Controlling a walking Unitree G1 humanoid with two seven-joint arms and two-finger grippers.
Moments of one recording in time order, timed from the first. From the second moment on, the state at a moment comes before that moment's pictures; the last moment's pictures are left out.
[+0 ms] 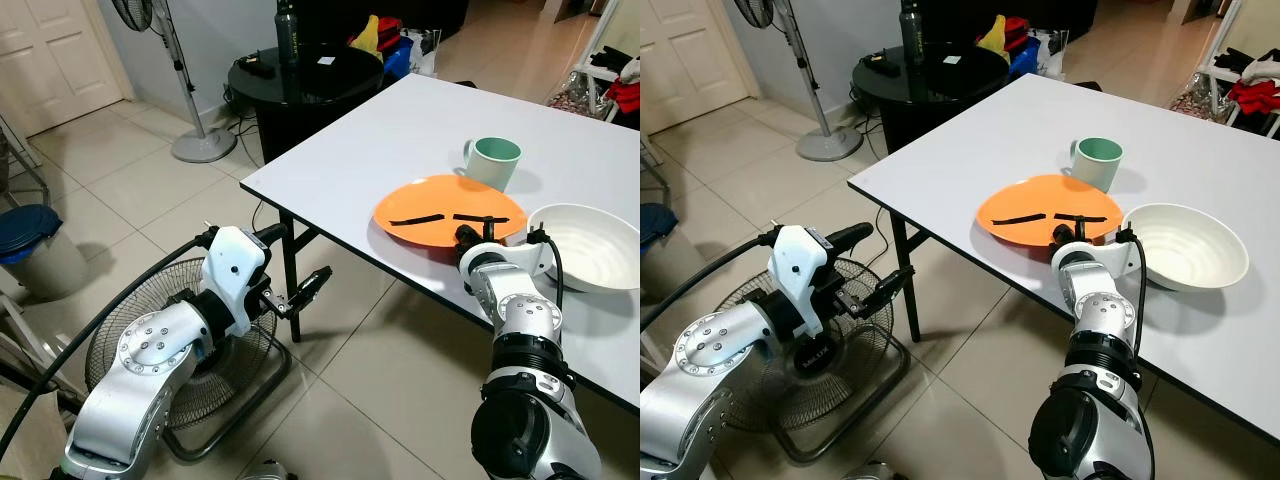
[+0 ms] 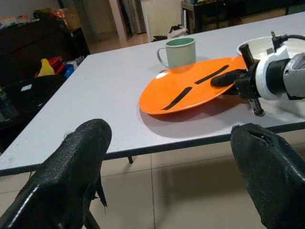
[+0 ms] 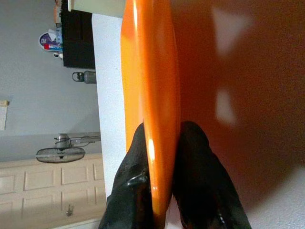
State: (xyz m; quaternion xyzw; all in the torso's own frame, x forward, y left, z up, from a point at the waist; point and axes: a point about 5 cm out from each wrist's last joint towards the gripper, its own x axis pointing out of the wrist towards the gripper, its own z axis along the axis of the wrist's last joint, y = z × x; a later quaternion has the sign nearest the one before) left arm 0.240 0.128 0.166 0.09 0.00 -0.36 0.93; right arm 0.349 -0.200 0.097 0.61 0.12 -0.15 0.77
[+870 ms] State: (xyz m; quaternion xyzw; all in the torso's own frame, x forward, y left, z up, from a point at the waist) left arm 0.235 0.123 0.166 0.08 0.00 -0.37 0.93; right arm 0.326 -0.212 0.103 0.52 0.16 -0.22 0.81
